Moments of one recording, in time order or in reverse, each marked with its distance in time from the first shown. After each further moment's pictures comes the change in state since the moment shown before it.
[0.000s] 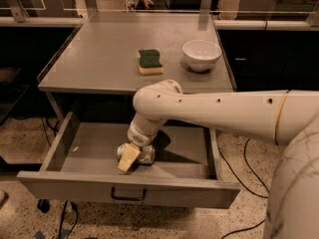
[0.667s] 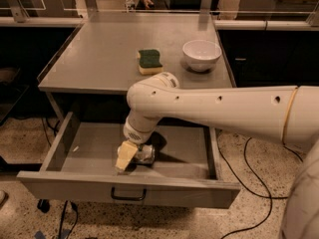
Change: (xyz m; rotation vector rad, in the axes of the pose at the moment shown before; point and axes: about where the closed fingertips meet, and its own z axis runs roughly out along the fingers) arm -0.014 0.008 -0.028 0.047 0.005 -0.074
